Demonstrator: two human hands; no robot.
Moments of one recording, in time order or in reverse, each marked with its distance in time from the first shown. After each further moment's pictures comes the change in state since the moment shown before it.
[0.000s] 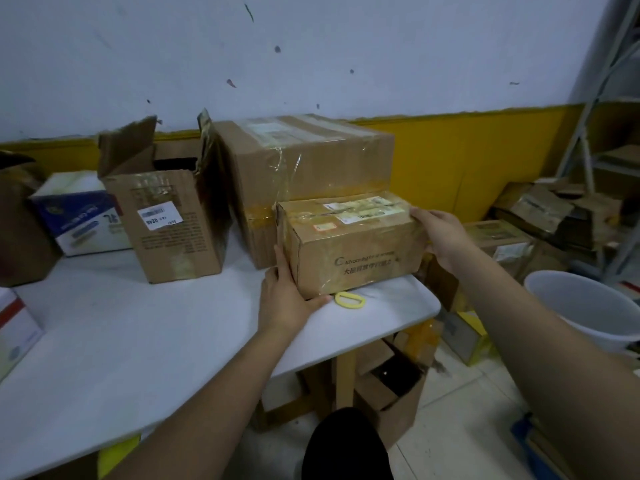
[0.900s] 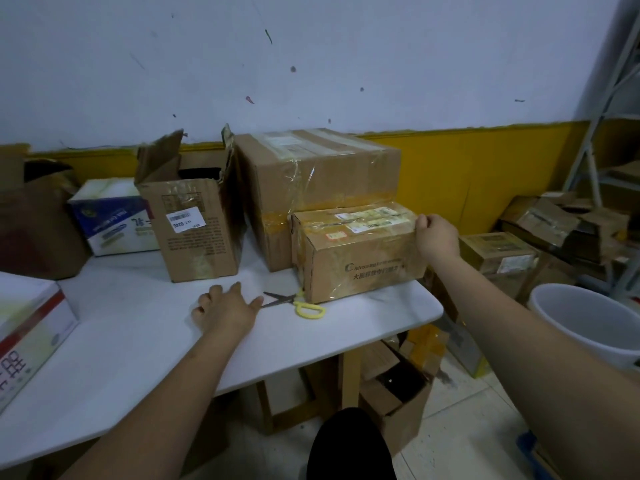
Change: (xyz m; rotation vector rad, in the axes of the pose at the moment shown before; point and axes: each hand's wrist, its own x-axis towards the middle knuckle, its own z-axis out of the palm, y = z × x) left_hand -0.009 -0.059 -0.076 0.531 -0.043 -0.385; right_hand 0.001 0.001 0.014 -0.628 0.208 -0.309
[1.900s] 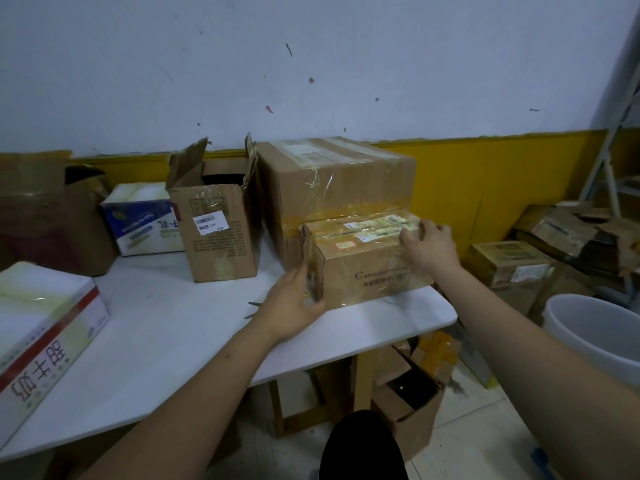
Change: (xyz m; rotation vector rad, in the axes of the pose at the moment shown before) left_hand -0.033 0.034 -0.013 -0.407 -0.069 0.648; right_hand -0.028 -0.024 0.008 -0.051 -0.167 0.002
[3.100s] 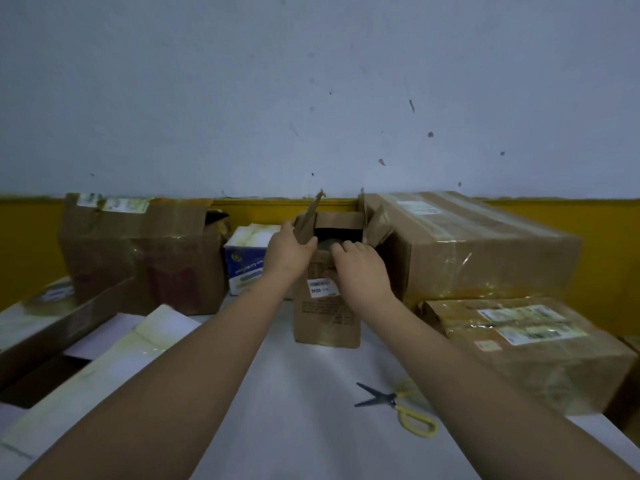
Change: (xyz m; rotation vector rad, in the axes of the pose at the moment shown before) left_hand 0.081 -0.087 -0.228 -0.066 0.626 -0.346; right_hand -0.056 -0.288 0.157 -0.393 0.096 -0.990
